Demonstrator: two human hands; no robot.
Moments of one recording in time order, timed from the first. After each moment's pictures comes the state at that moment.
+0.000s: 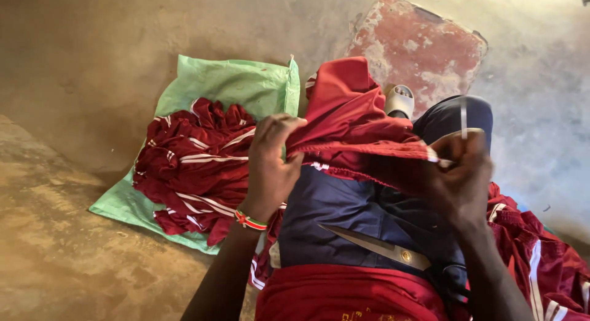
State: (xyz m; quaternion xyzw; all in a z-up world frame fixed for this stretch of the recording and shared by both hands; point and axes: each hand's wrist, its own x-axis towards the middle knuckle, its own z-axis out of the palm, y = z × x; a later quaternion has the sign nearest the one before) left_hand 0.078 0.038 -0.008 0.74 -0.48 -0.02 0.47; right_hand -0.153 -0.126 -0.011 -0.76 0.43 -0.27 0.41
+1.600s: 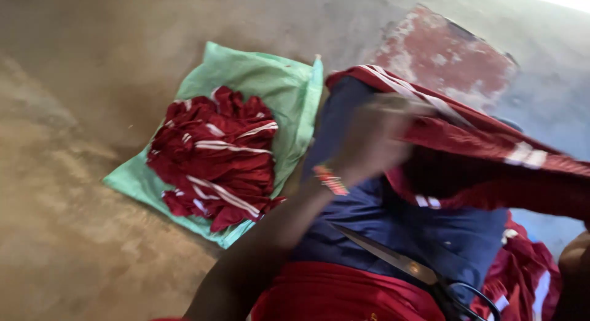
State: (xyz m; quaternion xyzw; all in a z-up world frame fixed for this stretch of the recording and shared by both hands) left_hand 0.036 -0.058 -0.005 0.61 -0.56 -0.12 0.54; right_hand -0.213 -0.136 0.019 -0.82 0.38 -0.09 0.42
